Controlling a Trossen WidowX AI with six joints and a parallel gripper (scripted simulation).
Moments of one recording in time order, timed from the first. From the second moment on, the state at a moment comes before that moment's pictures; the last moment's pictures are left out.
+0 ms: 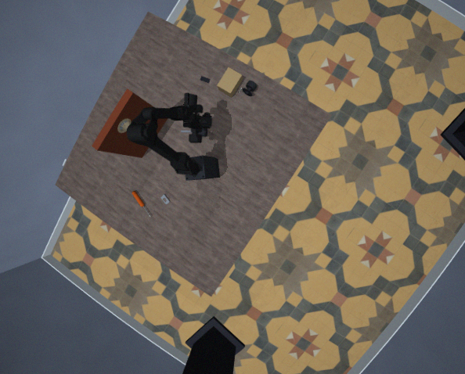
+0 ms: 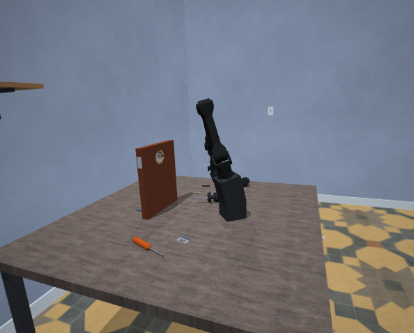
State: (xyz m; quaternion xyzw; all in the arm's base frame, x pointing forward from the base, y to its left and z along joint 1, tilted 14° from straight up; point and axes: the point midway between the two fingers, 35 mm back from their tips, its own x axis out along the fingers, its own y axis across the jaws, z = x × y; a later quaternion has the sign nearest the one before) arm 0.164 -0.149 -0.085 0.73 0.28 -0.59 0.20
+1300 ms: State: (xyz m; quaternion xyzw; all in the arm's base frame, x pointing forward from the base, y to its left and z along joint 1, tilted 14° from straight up) arm 0.164 -0.149 -0.084 0.73 0.28 -0.59 0.21
